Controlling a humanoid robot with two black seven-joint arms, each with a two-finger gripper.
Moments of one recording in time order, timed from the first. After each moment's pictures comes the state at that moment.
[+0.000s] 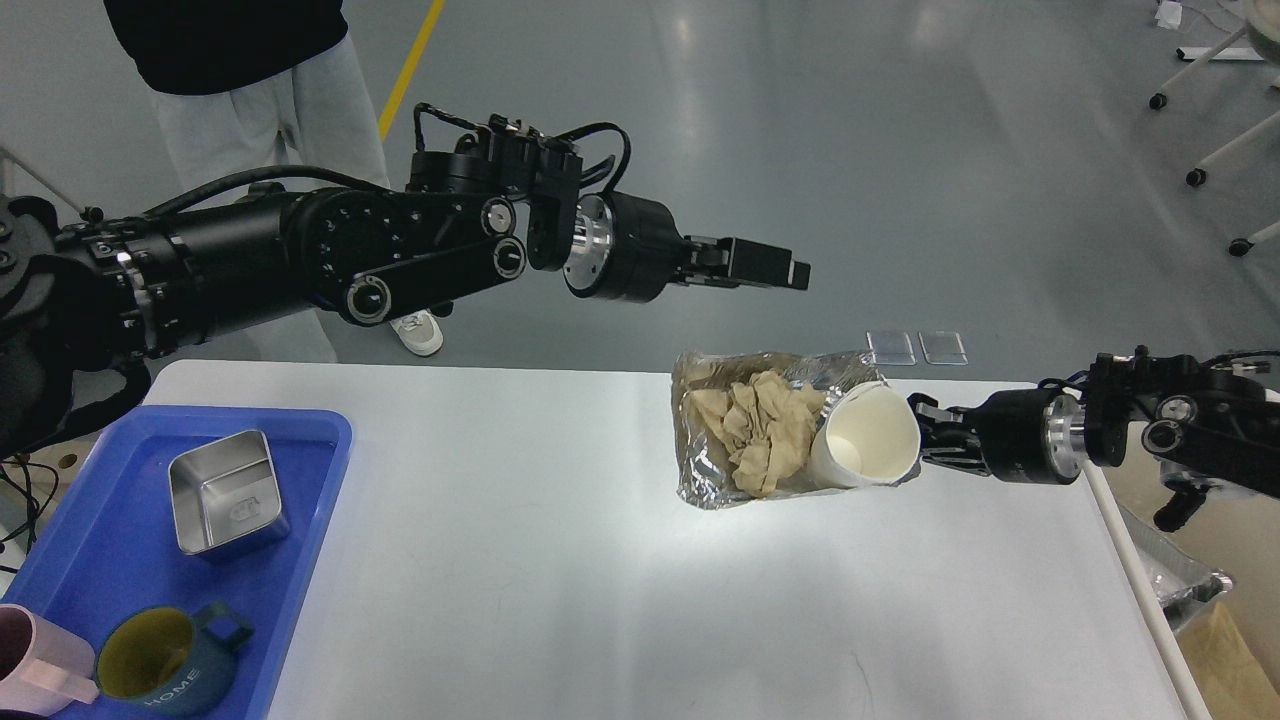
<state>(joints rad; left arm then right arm) -1.58 0.11 0.25 -0.89 0.66 -0.36 -0.30 1.04 -0.80 -0.06 1.28 -0.65 0.38 0.18</state>
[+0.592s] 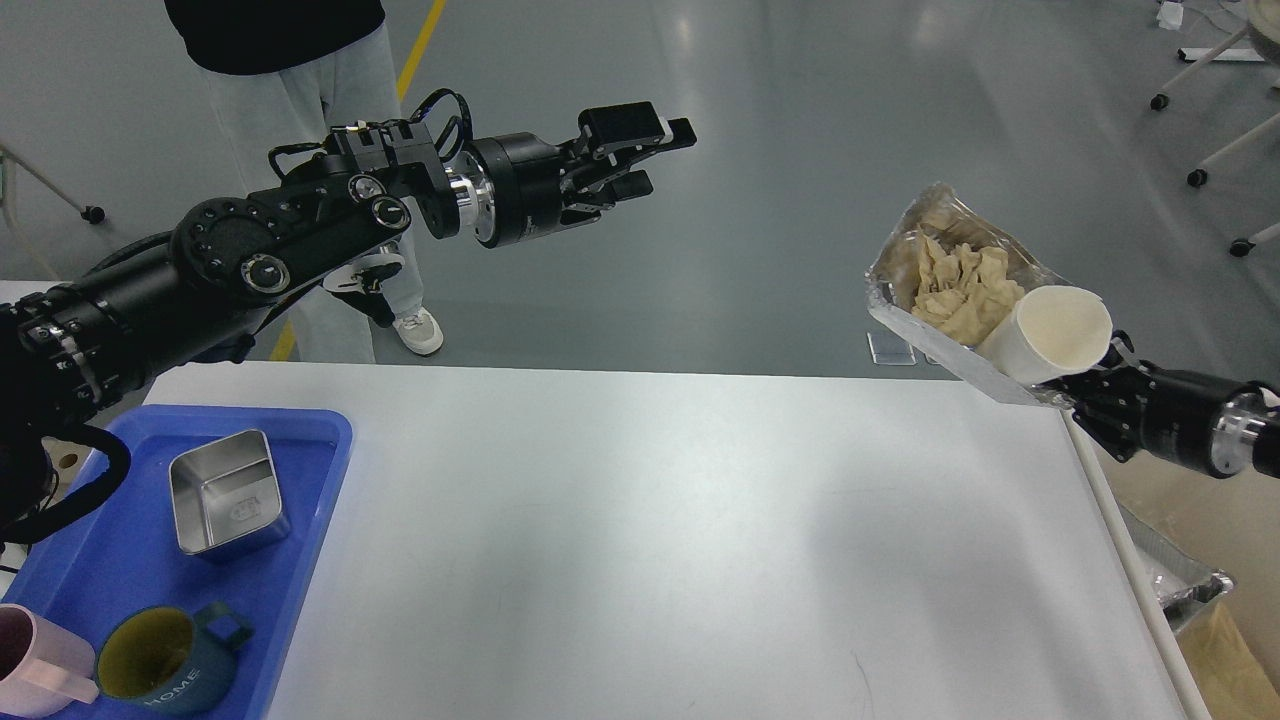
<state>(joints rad) -1.35 0.22 -0.07 -0.77 0.54 -0.35 -0.30 0.82 -0.94 0.11 1.06 -0.20 0.34 0.19</state>
